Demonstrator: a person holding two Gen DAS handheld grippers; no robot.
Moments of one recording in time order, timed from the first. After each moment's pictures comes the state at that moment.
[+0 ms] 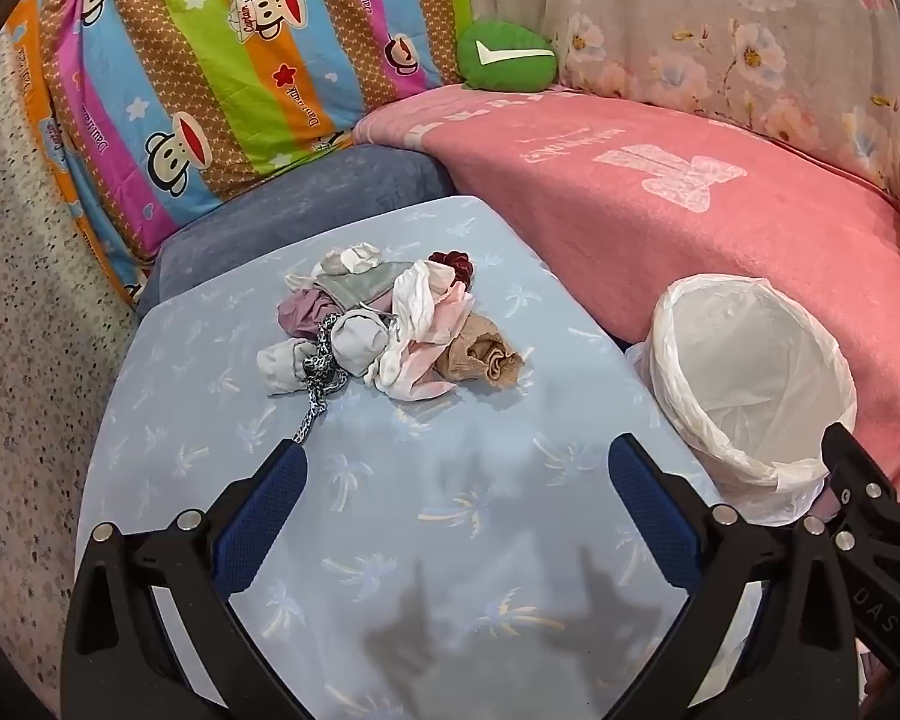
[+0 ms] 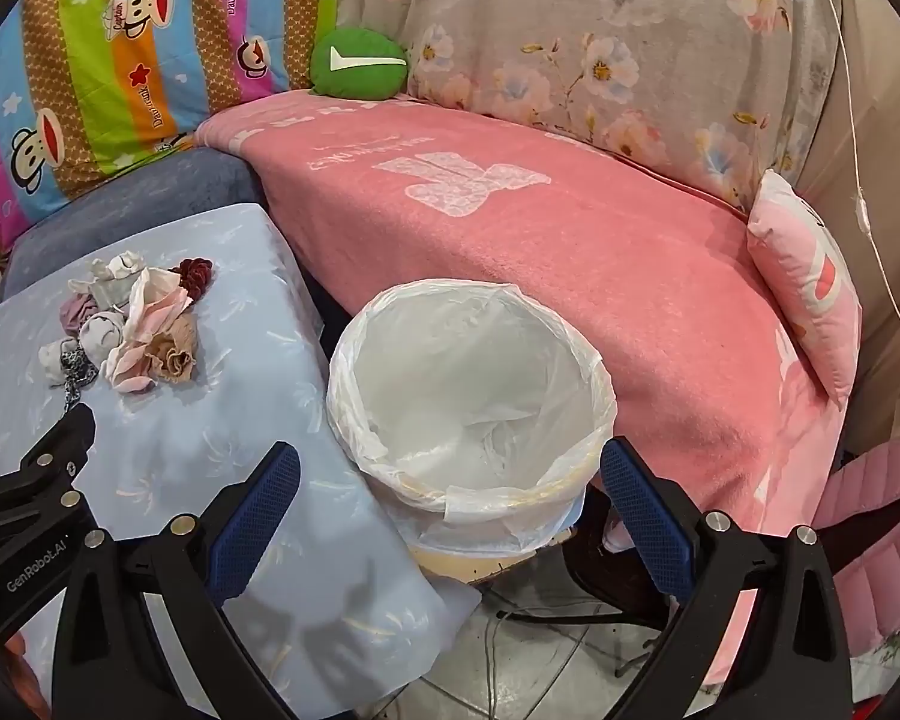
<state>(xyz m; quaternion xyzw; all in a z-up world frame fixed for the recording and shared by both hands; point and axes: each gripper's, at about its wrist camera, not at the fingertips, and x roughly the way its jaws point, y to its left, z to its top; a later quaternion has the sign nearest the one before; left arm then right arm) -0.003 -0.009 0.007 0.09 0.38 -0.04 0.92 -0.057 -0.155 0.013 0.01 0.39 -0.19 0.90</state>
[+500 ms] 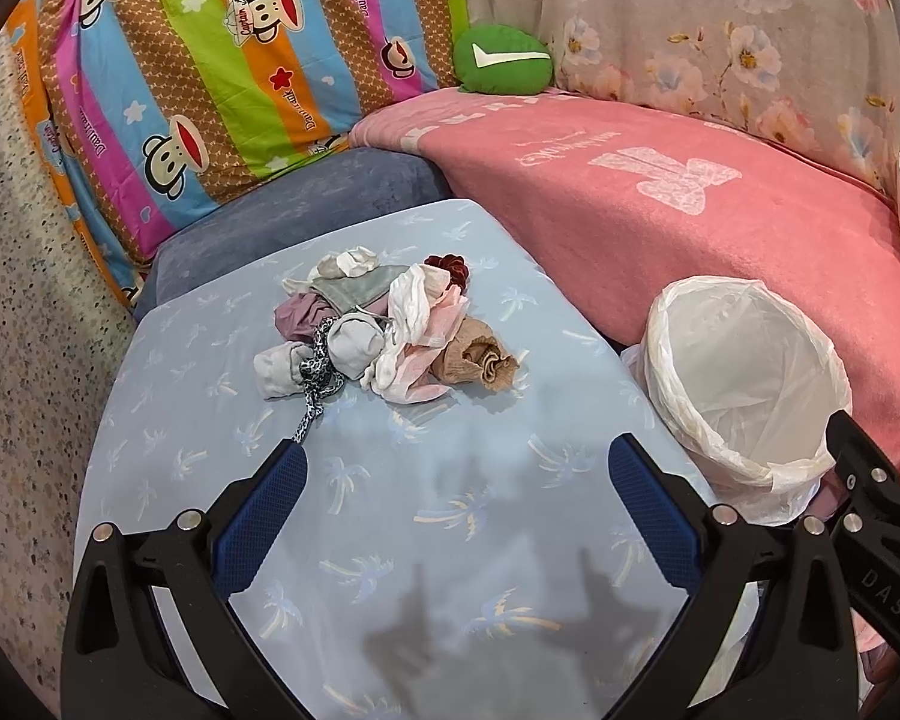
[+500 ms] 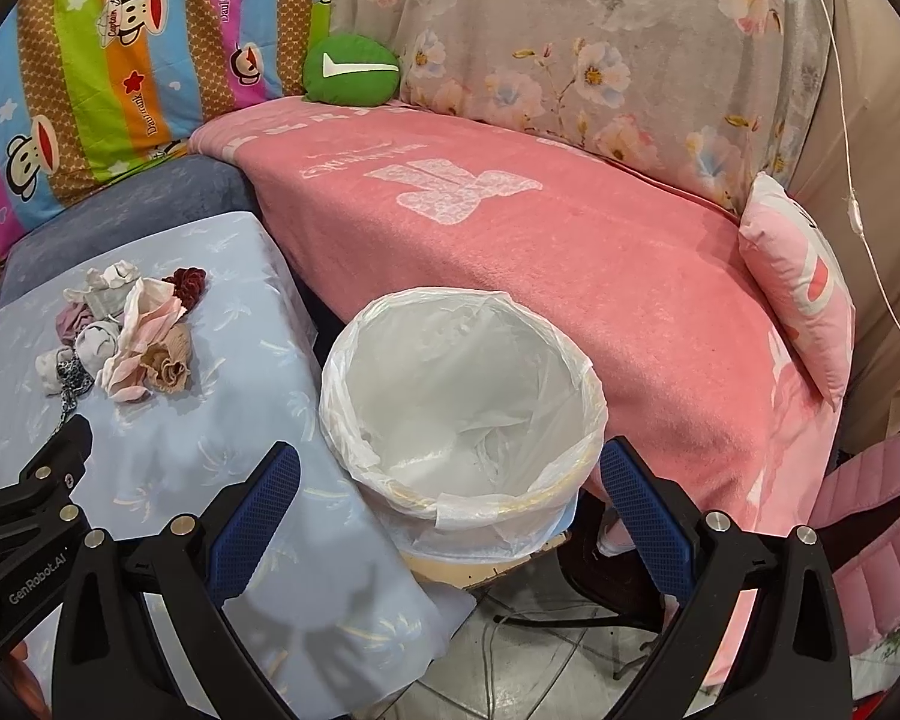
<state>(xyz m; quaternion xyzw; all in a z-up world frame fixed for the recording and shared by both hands) -0.004 -0.004 0.009 0.08 0.38 -0.04 0.92 -0.057 -0.160 0.020 0.01 0.38 -0.20 0.90</state>
